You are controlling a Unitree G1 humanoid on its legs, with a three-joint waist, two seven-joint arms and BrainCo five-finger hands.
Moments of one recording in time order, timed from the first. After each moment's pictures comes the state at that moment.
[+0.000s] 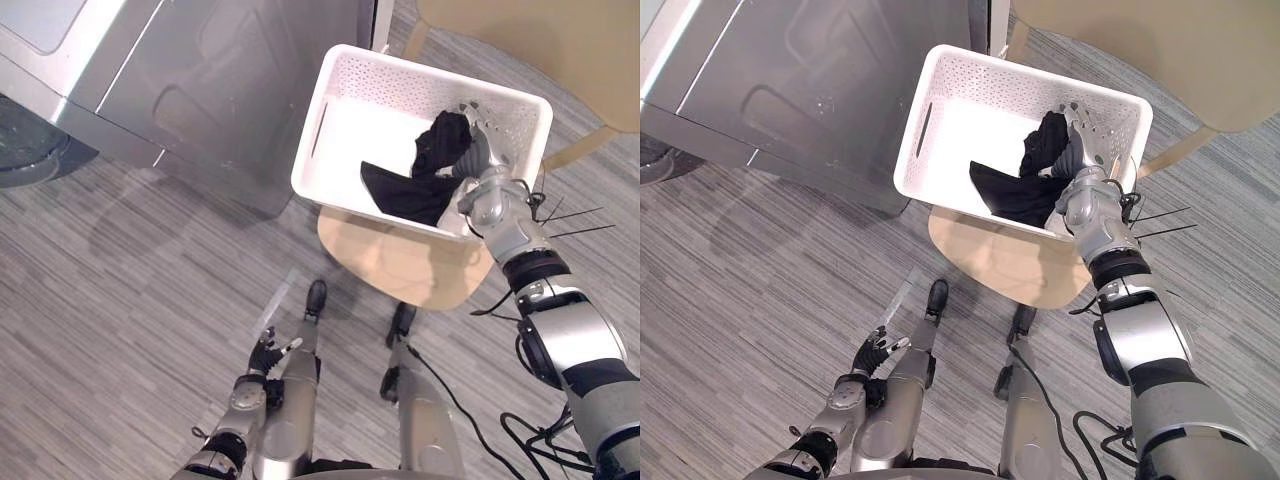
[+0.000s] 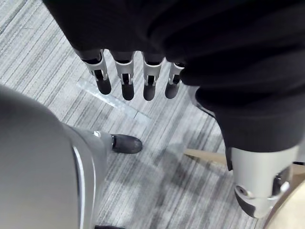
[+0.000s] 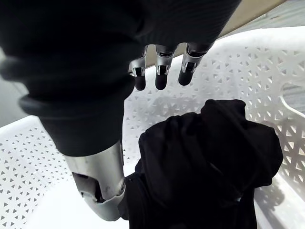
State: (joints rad) left arm -0.18 0.09 -0.15 1.01 -0.12 -0.24 0.14; right arm -1.02 -0.46 0.26 1.00 -0.54 -0.06 -0.37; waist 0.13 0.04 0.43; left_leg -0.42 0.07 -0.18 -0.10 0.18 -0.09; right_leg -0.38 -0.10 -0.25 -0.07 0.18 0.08
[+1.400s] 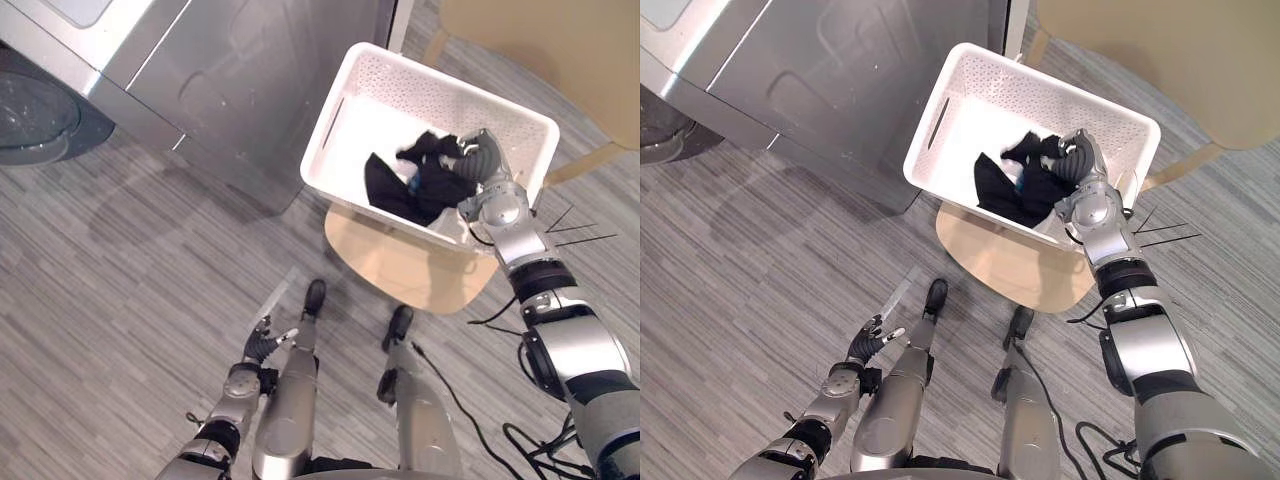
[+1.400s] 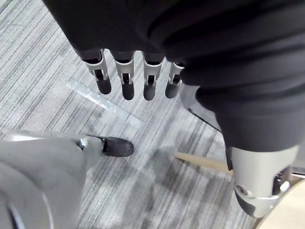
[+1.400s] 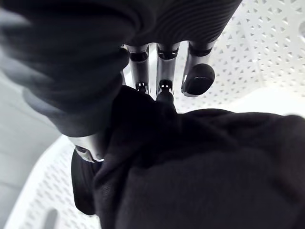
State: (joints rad) left arm -0.21 0.13 -0.09 0.99 -0.09 -0.22 0.11; right arm -0.88 -0.42 0.10 0.74 0.02 -0.14 -0.21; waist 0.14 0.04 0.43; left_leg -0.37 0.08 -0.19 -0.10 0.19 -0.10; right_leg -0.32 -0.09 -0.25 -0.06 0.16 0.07
